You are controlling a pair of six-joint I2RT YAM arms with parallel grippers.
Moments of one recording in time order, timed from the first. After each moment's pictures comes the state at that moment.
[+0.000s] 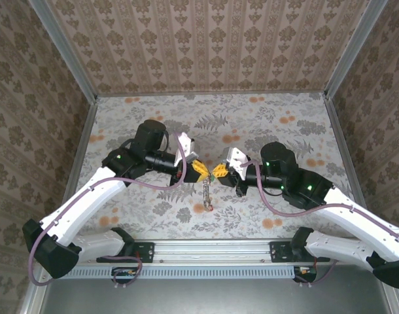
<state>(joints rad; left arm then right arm) -0.72 1.15 1.14 -0.60 0.97 0.30 0.85 0.94 1.00 -0.40 -0.32 -0.21</state>
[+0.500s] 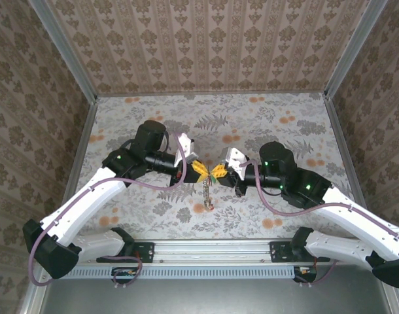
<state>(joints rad) -0.72 1.15 1.13 -0.60 0.97 0.30 0.85 0.95 1.00 -0.40 -0.34 -0.21</state>
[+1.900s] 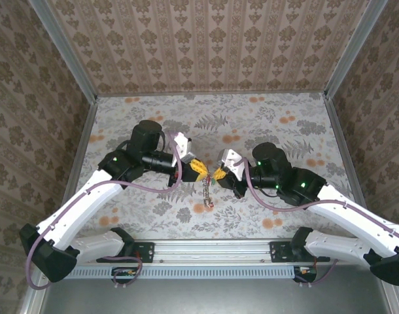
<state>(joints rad) -0.71 1.11 1.13 -0.56 0.97 0.30 0.84 0.98 1.00 -0.49 -0.29 -0.17</state>
